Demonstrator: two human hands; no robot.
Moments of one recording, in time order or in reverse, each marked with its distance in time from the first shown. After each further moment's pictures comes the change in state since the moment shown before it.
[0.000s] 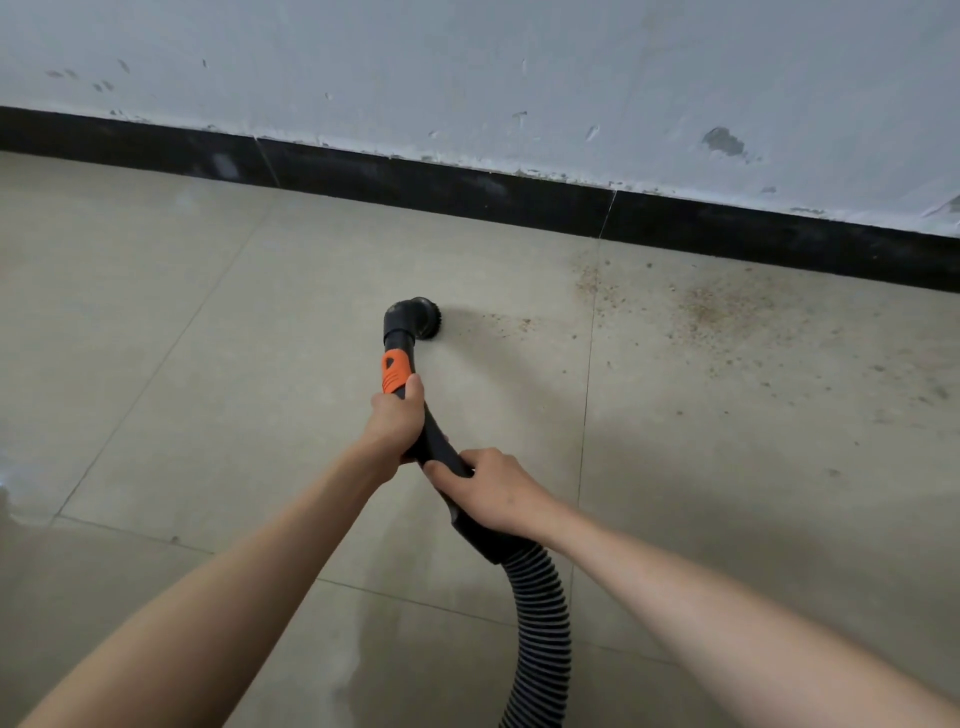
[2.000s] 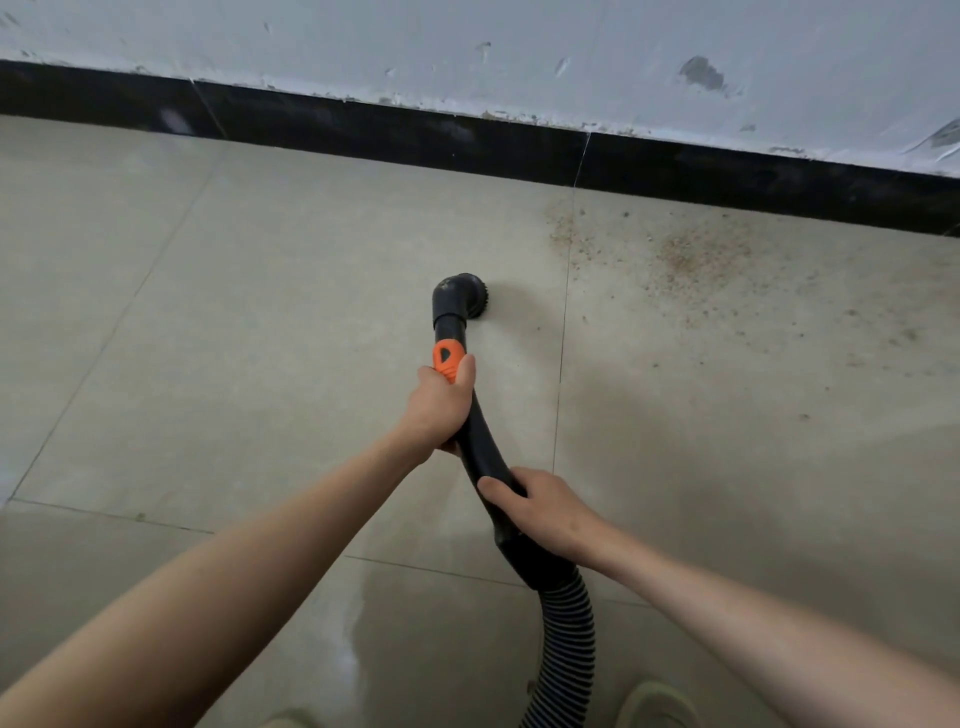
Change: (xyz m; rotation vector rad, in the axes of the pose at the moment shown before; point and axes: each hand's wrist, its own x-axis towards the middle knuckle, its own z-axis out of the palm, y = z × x) left_hand -0.044 -0.004 0.059 0.323 -0.127 0.103; right_hand -0.044 0.073 -0.009 0.047 -0.009 0.124
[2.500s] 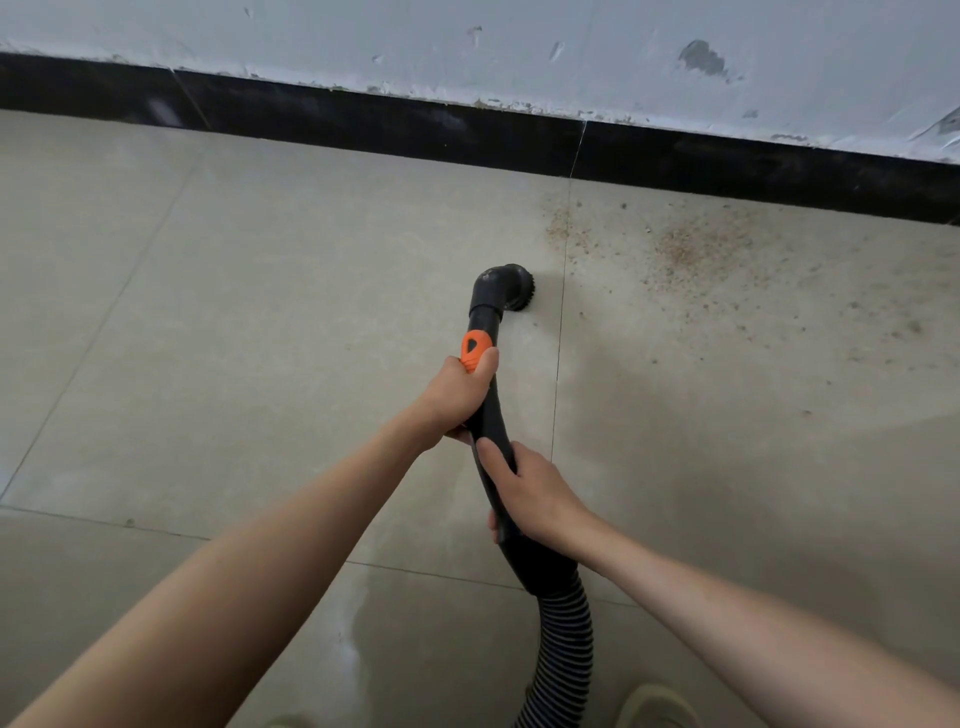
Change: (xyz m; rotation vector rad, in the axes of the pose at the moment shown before) left_hand 0.006 0.019 0.010 0.056 -0.159 0.055; right_hand 0.011 -0.011 0.001 0.182 0.082 0.003
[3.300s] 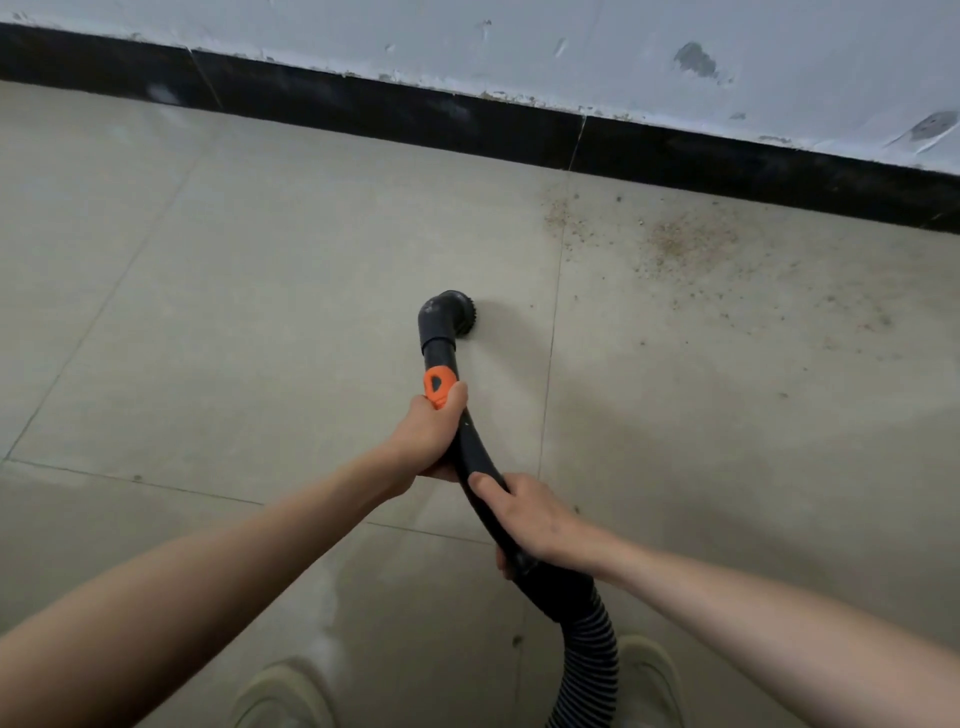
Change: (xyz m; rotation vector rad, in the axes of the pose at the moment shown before) left_hand -0.060 -0.052 0.002 -0.211 0.034 -0.074; right_hand -0.046 0.012 0.016 -0.076 -0.162 0.132
